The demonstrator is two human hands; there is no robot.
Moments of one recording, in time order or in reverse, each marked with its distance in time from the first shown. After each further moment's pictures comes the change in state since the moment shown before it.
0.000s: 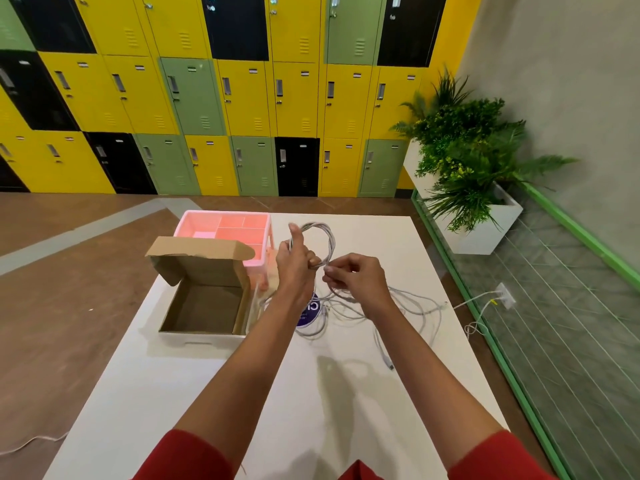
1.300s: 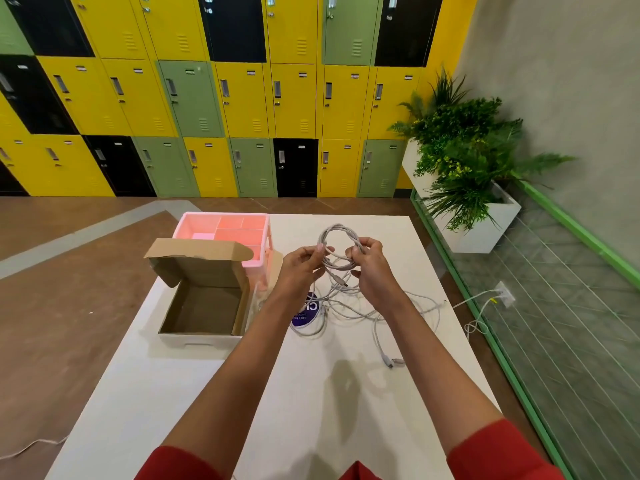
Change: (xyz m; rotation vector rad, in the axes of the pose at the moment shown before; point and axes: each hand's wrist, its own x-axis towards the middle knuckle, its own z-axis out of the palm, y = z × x) left_hand -0.005 -0.005 -0.020 0.384 -0.347 -0.027; right_hand 0.022 0.000 -0.012 0.066 0.062 -0.007
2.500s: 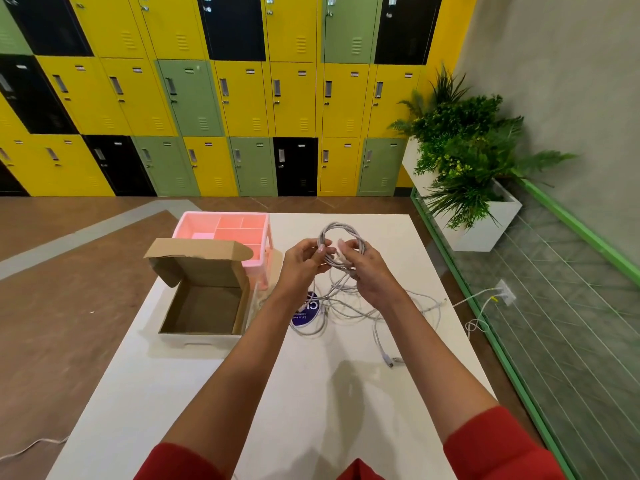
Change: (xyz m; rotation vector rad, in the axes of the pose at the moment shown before) left_hand 0.006 0.001 0.004 0.102 0.014 0.092; right_hand -0.001 -0.005 0.001 0.130 -0.127 0.098
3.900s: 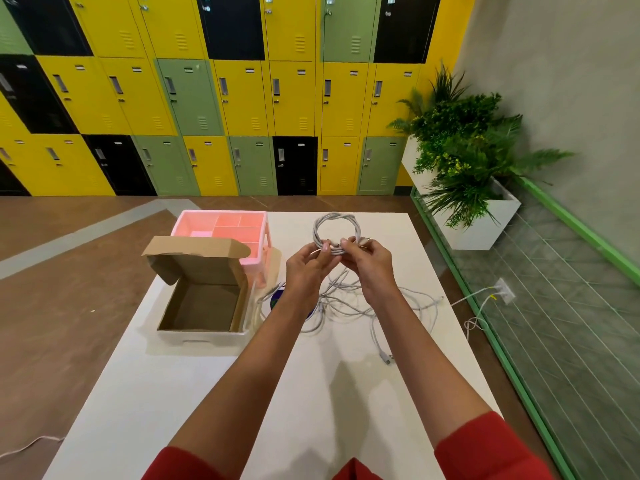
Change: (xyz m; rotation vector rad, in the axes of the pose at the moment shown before) left_hand -0.014 0.000 0.022 -0.413 0.071 -0.099; right_hand -0.001 0.005 -0.005 0.211 0.199 -0.107
